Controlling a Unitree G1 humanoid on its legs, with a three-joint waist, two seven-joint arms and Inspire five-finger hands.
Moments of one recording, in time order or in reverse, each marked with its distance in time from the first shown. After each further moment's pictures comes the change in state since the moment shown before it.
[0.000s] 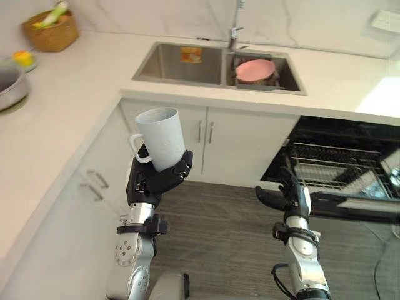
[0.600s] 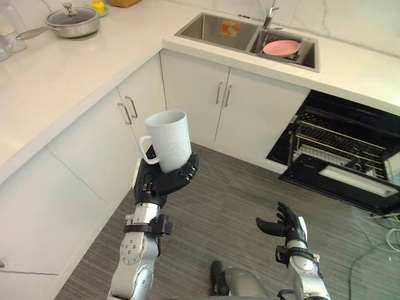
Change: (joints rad) left arm -0.010 -0.063 0.026 0.065 -0.010 0.007 -0.004; right arm 0.064 -0.074 -0.049 0.202 -0.016 0.038 0.019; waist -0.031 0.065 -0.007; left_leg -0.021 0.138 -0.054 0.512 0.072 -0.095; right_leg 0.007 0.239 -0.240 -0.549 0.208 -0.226
